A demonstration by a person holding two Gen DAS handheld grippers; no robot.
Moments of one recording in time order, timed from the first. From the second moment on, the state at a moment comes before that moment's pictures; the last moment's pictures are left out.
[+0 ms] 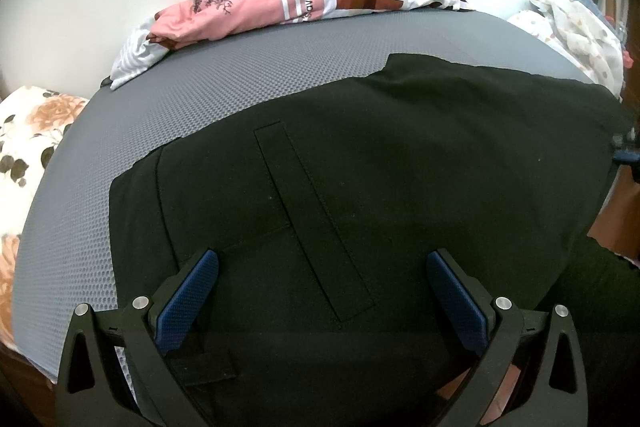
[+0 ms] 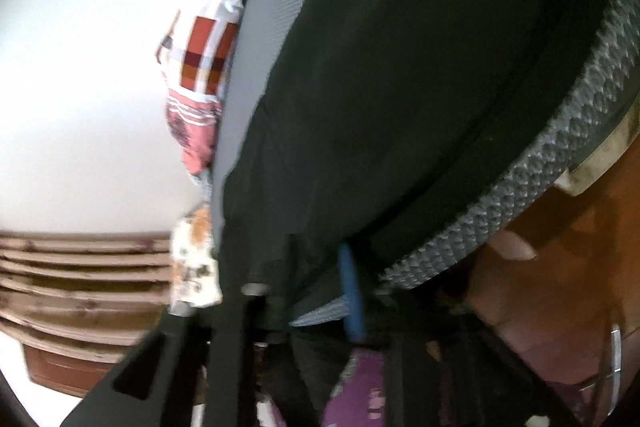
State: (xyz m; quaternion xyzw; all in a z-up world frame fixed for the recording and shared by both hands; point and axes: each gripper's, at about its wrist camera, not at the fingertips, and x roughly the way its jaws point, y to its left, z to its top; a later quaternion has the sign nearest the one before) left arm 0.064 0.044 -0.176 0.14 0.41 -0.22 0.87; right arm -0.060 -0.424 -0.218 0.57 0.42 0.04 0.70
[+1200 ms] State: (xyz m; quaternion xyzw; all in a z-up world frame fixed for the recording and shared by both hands) left arm 0.165 0.120 -0.164 0.02 0.49 -0.16 0.86; right arm -0.063 -0.413 -0.221 0.56 0.45 0.06 0.70
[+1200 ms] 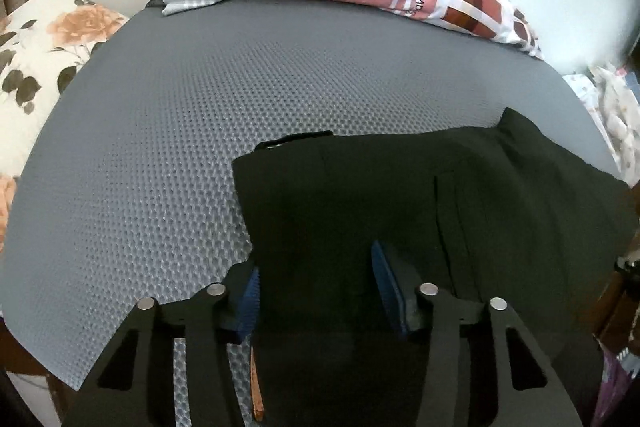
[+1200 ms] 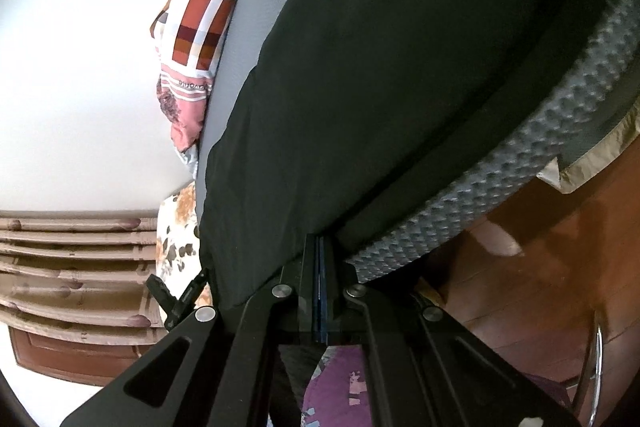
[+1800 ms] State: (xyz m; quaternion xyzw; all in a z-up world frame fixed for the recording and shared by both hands) left arm 0.153 0.143 -0.139 0.09 0.45 -0.08 0.88; right arm -0.038 -0.387 -0.226 0.55 0.45 0.11 0.69
